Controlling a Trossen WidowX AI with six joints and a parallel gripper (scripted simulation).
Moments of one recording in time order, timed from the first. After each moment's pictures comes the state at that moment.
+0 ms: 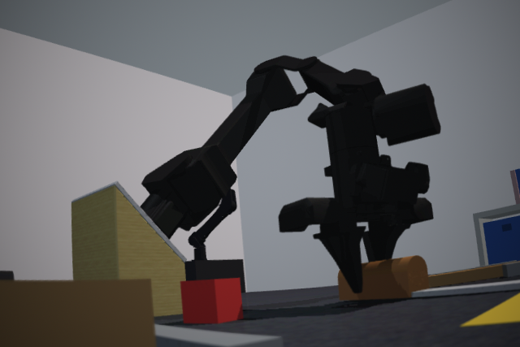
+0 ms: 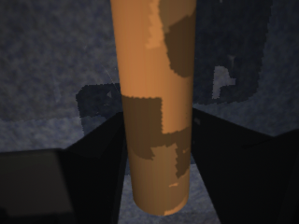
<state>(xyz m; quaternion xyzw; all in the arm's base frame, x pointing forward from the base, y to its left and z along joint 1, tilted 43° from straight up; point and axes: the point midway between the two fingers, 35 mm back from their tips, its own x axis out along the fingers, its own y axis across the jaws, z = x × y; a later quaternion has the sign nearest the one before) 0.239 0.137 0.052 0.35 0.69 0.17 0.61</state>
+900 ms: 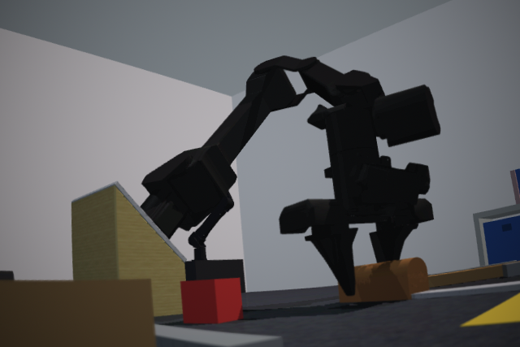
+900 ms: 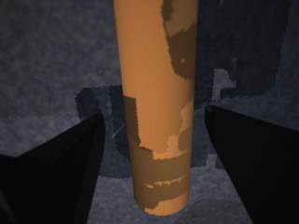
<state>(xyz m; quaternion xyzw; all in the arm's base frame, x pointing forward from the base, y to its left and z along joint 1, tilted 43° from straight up) 0.240 0.138 0.050 0.35 0.69 0.17 0.62</state>
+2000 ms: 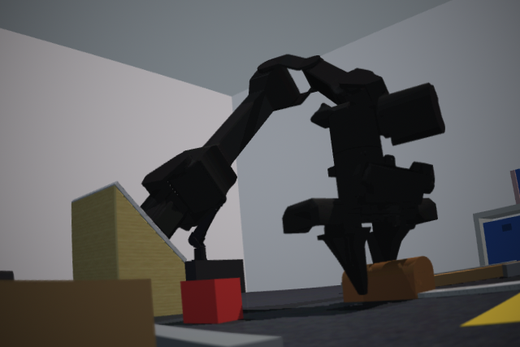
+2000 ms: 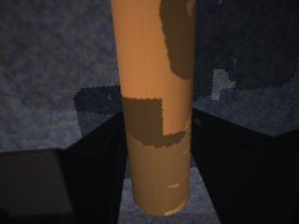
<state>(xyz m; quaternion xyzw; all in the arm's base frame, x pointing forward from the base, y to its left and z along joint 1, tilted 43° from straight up) 0.247 0.137 0.048 0.35 0.69 0.17 0.62</state>
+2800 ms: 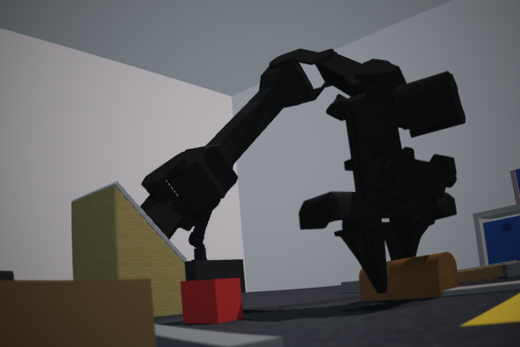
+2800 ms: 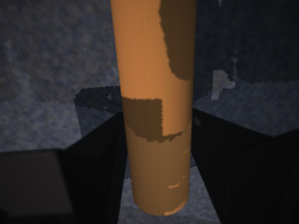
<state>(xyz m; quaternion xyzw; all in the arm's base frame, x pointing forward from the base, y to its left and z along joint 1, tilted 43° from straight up) 0.274 0.132 0.044 0.34 0.69 0.17 0.62</state>
